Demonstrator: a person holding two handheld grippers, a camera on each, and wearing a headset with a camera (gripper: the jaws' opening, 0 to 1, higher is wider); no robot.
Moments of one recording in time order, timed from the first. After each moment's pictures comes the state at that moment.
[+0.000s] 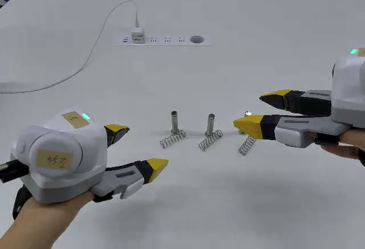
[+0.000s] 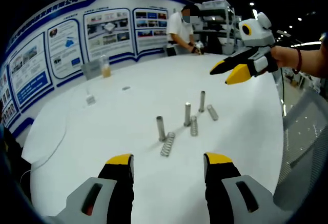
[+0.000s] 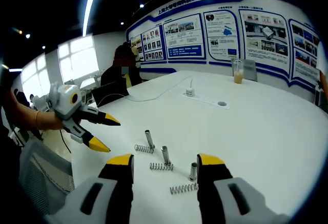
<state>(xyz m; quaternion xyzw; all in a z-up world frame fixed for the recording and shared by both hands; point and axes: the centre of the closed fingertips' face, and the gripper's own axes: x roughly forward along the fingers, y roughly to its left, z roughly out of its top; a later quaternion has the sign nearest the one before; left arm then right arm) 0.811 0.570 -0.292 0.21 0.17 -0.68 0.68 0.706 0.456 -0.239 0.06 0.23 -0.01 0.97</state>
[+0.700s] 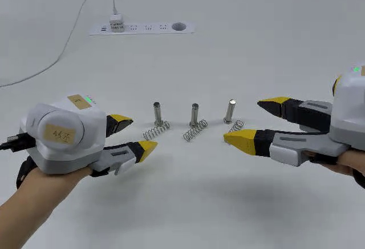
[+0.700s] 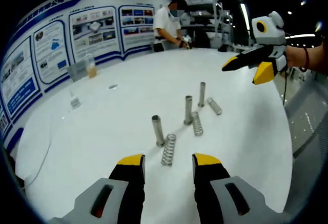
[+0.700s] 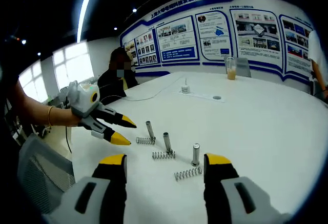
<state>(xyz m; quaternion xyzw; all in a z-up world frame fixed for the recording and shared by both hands) 0.812 0.537 -0.319 0.24 0.16 -0.72 0.63 0.679 0.466 -0.256 0.08 0.21 -0.04 0.97</state>
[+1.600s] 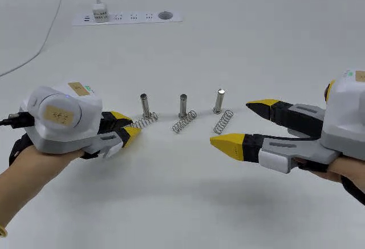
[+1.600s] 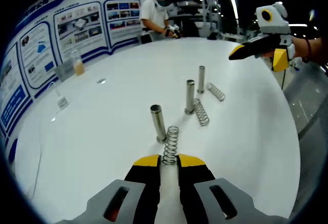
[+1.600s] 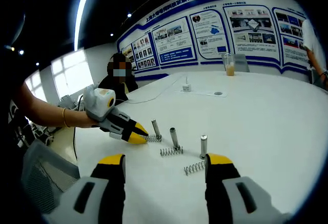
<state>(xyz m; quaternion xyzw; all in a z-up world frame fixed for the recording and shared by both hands) 0.817 0.525 -0.342 0.28 0.17 -0.74 0.59 0.675 0.478 -0.261 0.11 0.19 -0.04 0.97</state>
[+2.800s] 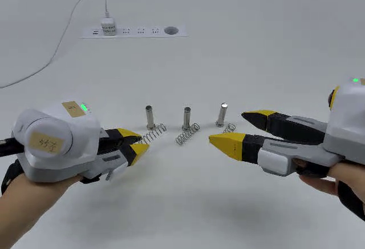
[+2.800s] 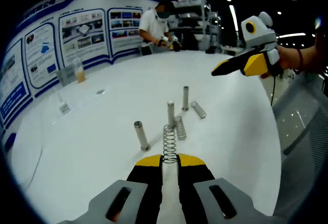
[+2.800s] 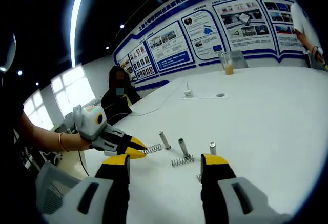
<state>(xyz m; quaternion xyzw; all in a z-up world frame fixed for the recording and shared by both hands) 0.785 0.546 -0.302 0.21 0.16 -0.75 0.61 0.687 0.487 -0.236 0.19 0.15 -0.04 0.97</state>
